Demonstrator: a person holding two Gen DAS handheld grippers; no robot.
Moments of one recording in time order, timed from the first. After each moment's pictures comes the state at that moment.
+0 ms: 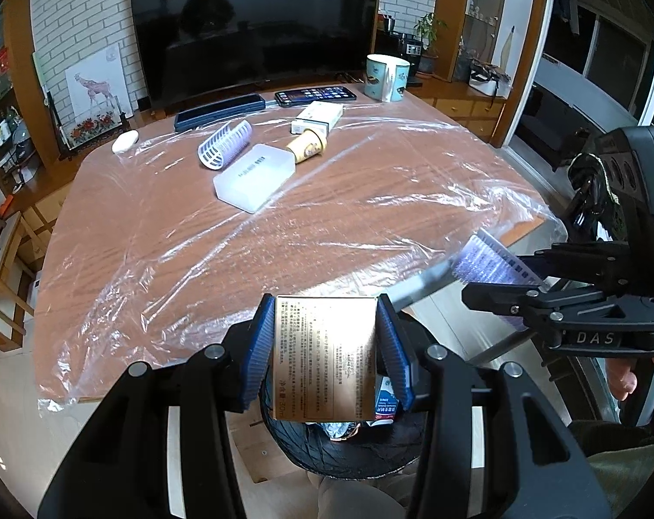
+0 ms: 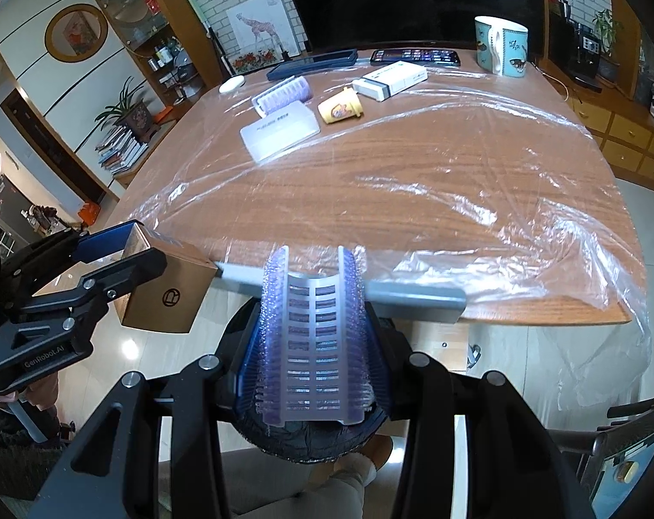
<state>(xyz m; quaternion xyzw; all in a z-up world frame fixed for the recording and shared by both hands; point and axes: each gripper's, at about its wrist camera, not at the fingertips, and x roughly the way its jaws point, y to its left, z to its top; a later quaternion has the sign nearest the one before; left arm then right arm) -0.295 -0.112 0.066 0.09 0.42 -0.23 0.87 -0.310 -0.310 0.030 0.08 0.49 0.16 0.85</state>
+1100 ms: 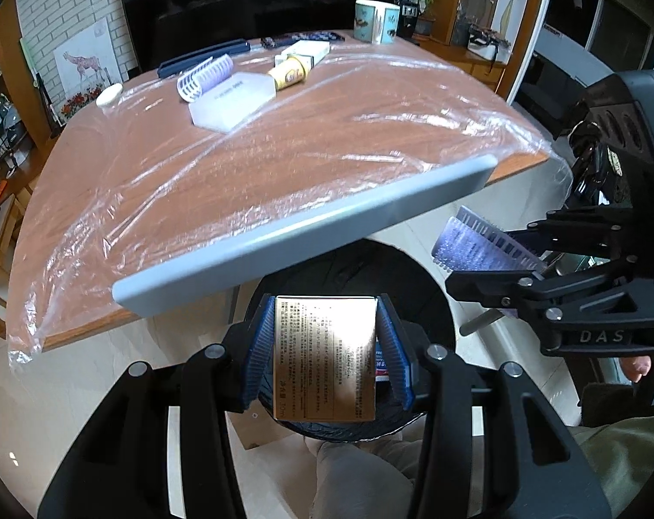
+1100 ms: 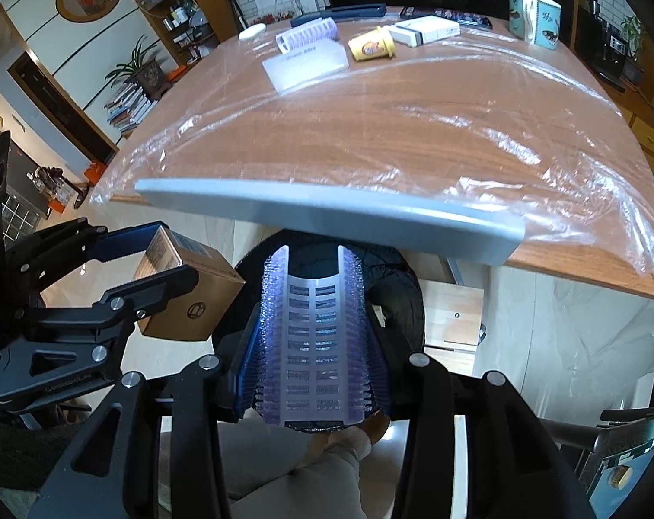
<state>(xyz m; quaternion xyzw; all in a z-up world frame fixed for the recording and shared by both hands) -0.316 -0.120 0.018 0.11 0.48 -0.22 0.84 -0.325 -0.291 -0.007 0.05 0.53 0.19 0.82</state>
